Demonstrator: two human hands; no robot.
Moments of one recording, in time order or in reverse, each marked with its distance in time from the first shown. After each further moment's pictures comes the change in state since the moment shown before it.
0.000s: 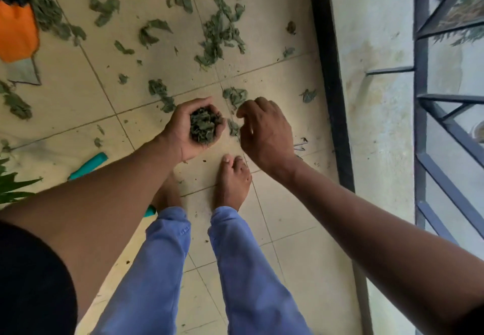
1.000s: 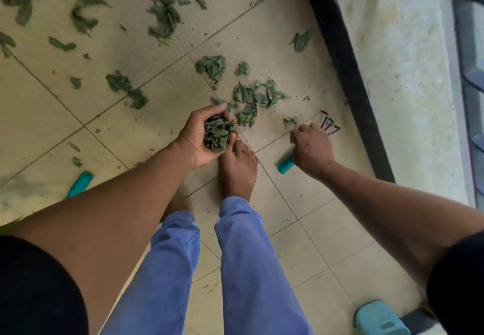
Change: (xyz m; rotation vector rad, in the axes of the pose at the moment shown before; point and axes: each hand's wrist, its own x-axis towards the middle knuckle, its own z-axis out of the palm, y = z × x) left_hand 0.065 -0.066 -0.014 0.237 -0.024 -0.183; right_hand -0.117 0.158 0.099 -0.318 -0.410 0.367
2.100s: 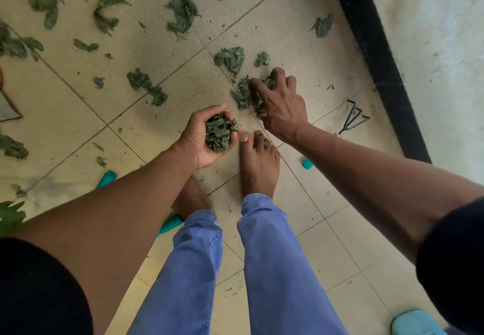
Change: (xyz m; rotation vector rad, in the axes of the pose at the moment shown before) left_hand -0.007 0.006 -0.046 0.024 0.010 0.027; right_hand 0.072 -0.103 -0.027 0.146 0.189 -0.039
